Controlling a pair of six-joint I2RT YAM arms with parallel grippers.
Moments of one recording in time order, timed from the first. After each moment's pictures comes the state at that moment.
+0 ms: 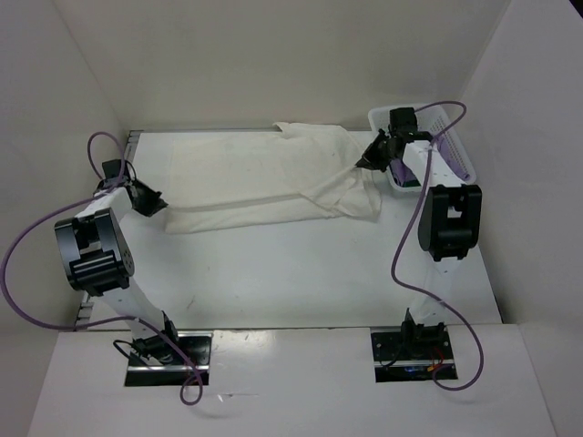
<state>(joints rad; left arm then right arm) 0.37 1.75 1.13 -0.32 0.21 -0.72 0.03 2.00 1.68 -0.58 -0.29 0.73</state>
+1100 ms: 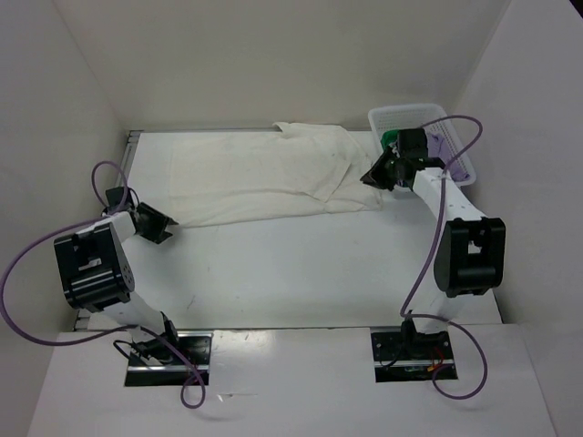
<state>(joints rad) 0.40 1.62 0.84 -0.23 0.29 -0.77 0.05 1.68 1.34 -0.45 -0.26 0.71</state>
